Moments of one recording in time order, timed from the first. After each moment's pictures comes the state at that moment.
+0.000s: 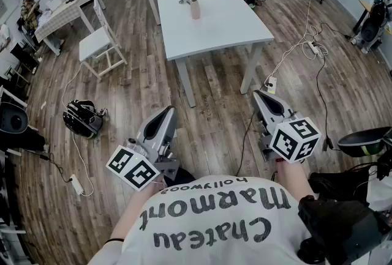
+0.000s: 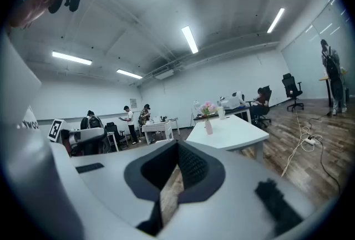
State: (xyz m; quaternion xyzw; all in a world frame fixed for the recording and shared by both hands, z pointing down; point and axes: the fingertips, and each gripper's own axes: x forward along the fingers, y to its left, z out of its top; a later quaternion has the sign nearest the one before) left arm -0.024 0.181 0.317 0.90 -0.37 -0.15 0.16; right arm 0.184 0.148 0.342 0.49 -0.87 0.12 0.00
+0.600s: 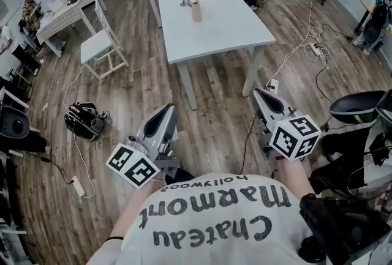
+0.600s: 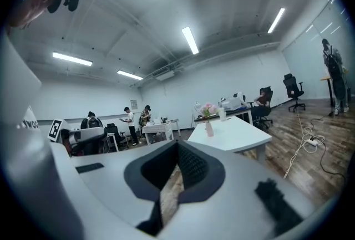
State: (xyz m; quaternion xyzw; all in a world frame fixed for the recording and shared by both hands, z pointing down) left arm -0.022 0.165 0.312 0.90 -0.38 -0.15 0.15; right arm 0.185 0.130 0.339 0.48 -0.87 0.12 0.00
